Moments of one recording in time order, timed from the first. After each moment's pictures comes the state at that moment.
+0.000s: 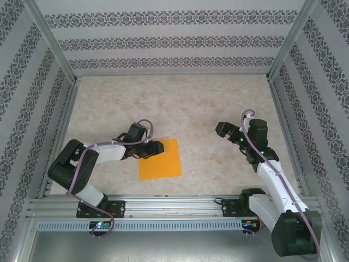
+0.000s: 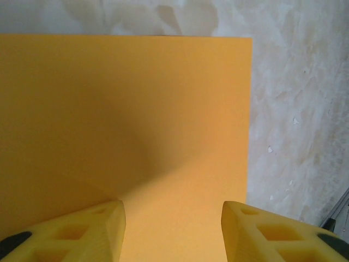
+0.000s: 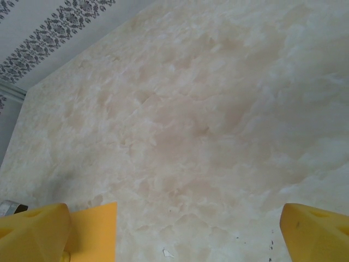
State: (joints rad) left arm -0.47 1.60 0.65 0.01 0.47 -0.77; right arm 0.04 0.90 0.53 -0.19 -0.35 0.52
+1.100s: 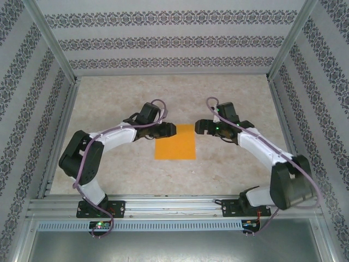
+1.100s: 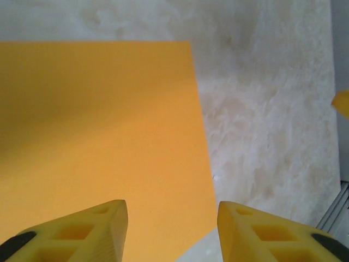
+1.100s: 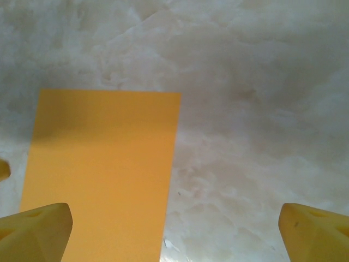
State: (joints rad) left arm -0.52 1.70 1.01 -0.18 0.42 -0.64; right arm 0.36 1.42 0.92 -0.42 -0.15 0.39
